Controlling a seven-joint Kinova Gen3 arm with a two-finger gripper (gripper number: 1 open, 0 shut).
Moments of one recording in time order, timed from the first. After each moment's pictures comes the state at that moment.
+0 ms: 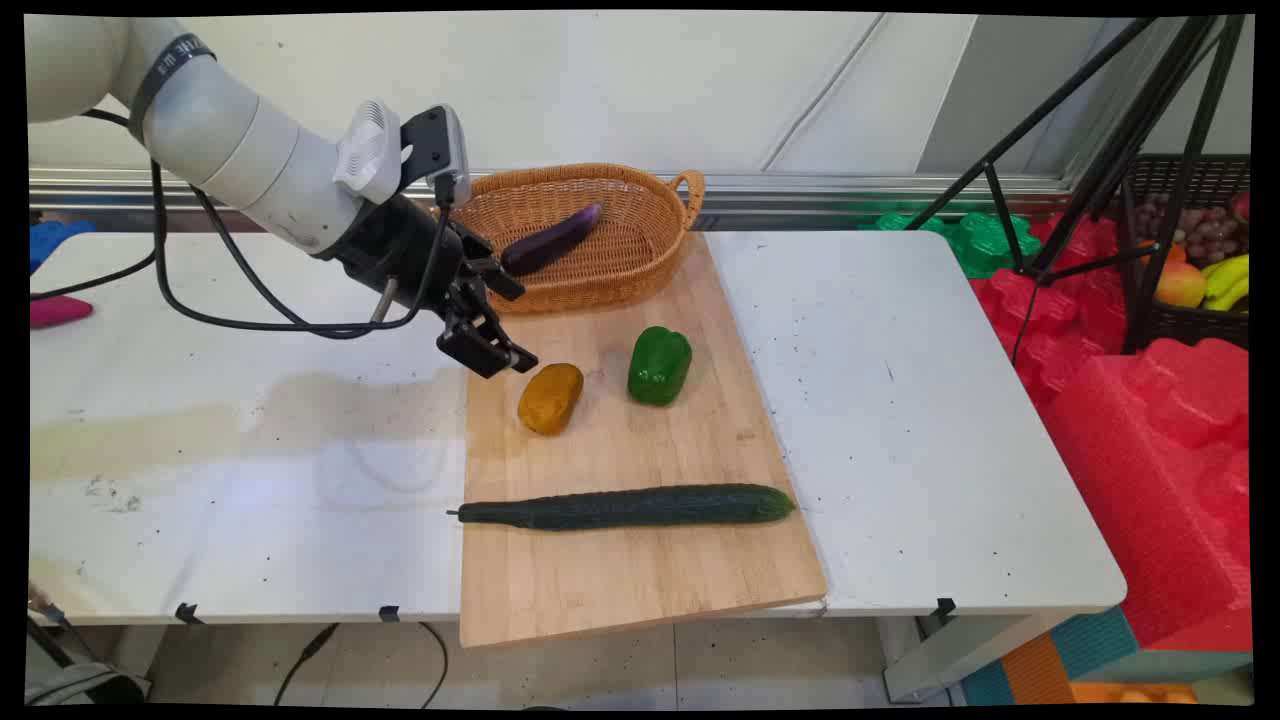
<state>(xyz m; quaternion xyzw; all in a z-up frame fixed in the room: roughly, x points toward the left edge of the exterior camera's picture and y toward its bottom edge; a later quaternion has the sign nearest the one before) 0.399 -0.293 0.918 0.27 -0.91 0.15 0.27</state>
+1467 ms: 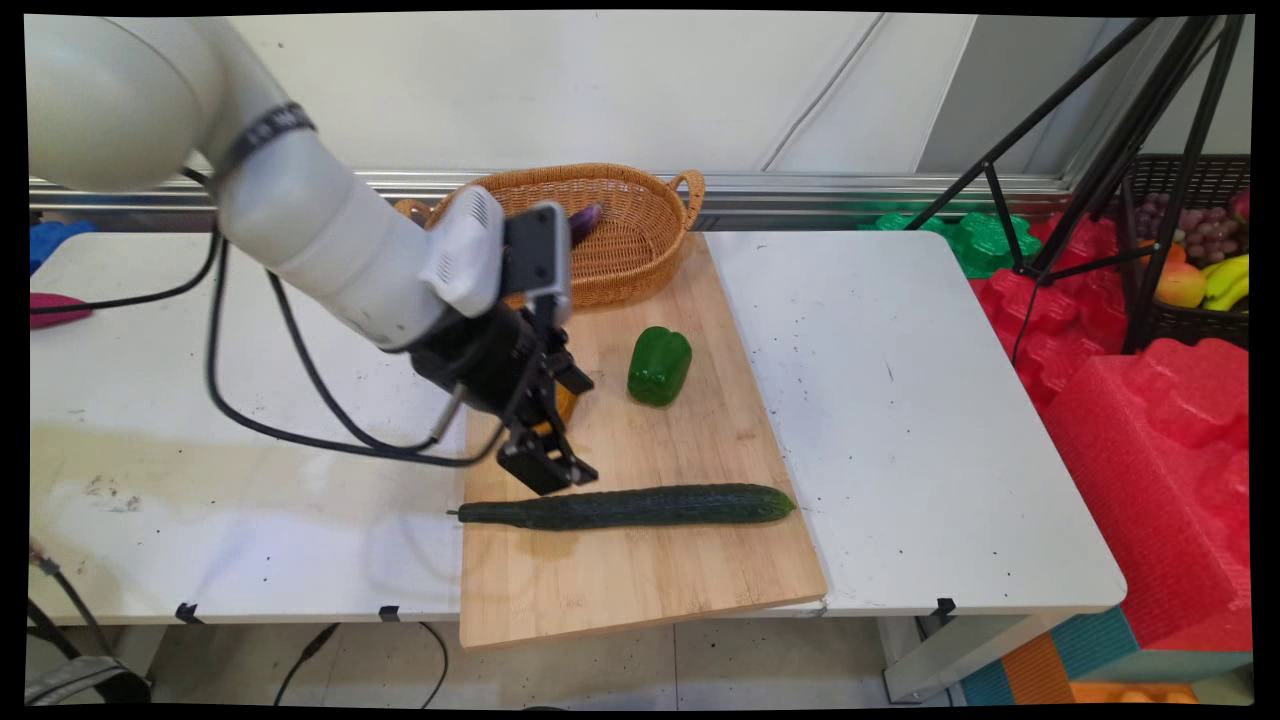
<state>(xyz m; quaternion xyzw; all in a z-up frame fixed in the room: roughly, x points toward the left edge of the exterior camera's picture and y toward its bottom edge) 0.295 -0.248 0.913 0.20 -0.94 0.10 0.24</state>
